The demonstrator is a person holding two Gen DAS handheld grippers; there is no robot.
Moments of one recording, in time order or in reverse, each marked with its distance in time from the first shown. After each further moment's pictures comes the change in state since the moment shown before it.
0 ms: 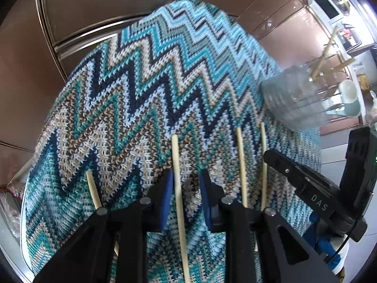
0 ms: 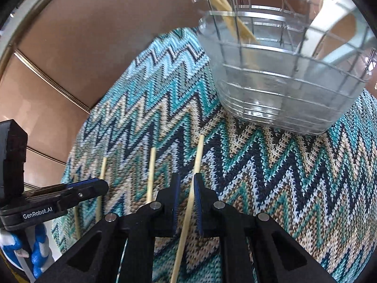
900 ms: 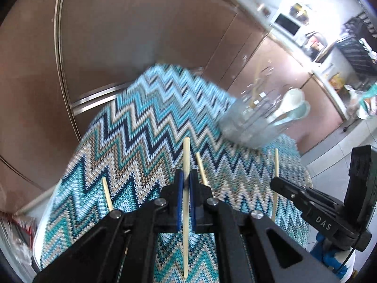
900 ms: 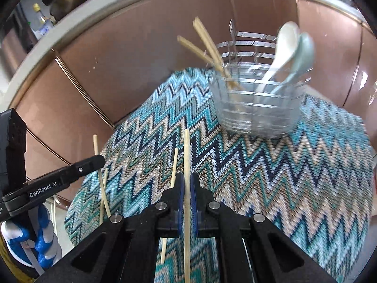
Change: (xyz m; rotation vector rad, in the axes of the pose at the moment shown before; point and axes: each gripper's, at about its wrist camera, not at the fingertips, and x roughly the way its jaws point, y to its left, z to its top) left arm -0.101 -0.038 -0.058 0.151 -0.387 -0.031; right arm -0.114 0.026 -0.066 -0.047 -0.256 -0.010
